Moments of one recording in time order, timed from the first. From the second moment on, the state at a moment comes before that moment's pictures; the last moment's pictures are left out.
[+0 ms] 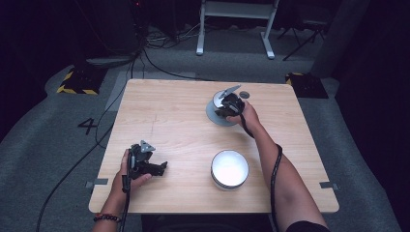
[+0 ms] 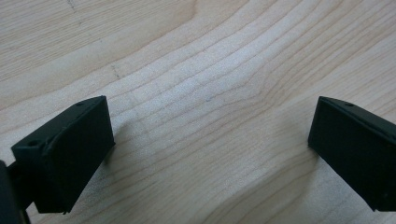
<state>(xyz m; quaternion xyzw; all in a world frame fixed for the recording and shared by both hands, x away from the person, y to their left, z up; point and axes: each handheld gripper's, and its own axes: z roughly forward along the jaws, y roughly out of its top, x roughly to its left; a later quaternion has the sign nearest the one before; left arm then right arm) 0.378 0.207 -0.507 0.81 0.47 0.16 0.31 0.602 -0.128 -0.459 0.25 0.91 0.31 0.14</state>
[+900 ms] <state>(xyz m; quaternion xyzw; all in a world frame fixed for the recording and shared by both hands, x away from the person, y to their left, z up) 0.379 0.207 -0.507 0.81 0.47 0.17 0.31 0.595 -0.139 -0.455 0.26 0.90 0.32 0.14</state>
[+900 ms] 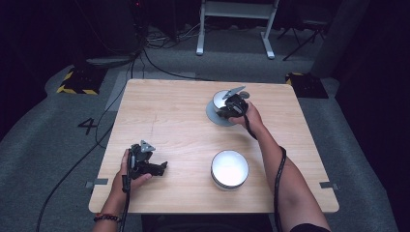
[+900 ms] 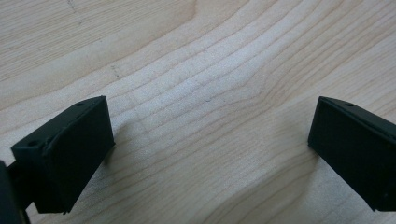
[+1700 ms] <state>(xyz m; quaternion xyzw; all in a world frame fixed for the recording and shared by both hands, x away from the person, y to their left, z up) 0.378 0.207 -0.507 0.81 0.47 0.16 0.31 0.588 -0.138 -0.450 0.26 0.90 0.32 0.17</state>
